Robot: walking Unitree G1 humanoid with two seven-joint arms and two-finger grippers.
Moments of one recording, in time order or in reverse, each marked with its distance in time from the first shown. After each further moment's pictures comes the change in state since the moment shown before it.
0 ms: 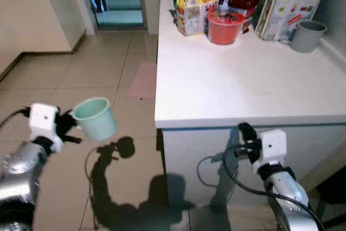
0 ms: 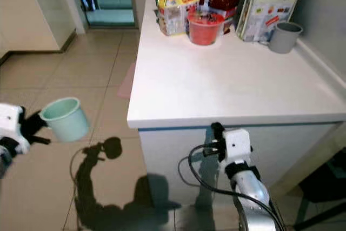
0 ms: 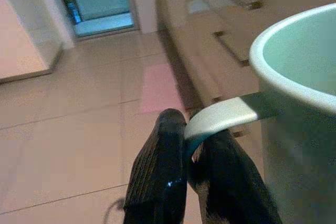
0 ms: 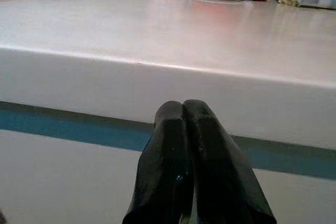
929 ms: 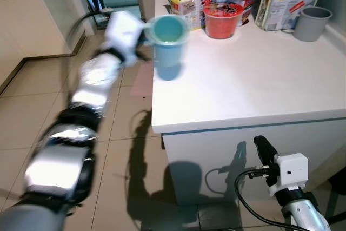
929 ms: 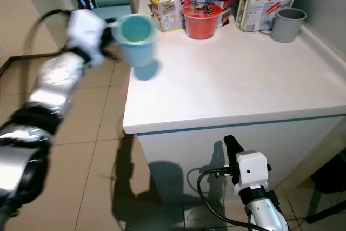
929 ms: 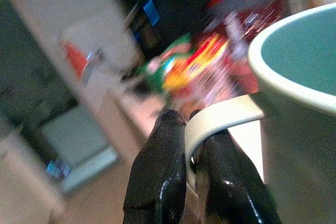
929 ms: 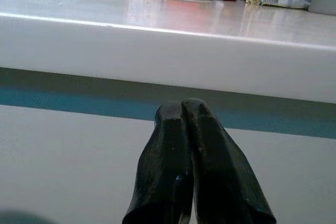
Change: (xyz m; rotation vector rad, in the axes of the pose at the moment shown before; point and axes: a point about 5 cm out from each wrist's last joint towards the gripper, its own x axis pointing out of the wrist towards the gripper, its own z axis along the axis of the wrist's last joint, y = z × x) left arm 0.112 -0.076 0.167 0.322 -0.423 -0.098; right arm -0.052 -0.008 0.001 -0.094 -0.057 -0.067
